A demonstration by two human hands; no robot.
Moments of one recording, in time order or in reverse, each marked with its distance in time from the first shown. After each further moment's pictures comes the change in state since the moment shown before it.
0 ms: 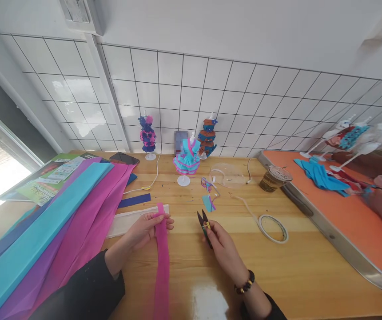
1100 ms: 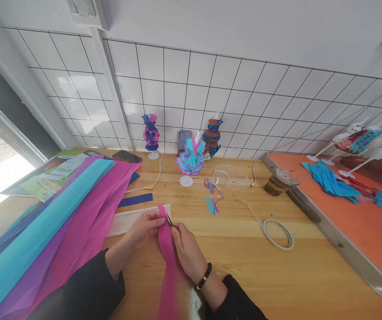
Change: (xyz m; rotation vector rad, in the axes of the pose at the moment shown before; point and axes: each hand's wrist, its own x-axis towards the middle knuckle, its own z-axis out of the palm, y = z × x) left_hand 0.006 -0.003 -0.004 0.000 0.048 0.105; right_hand 0.017 -0.034 0.082 -0.001 -0.125 -0.118
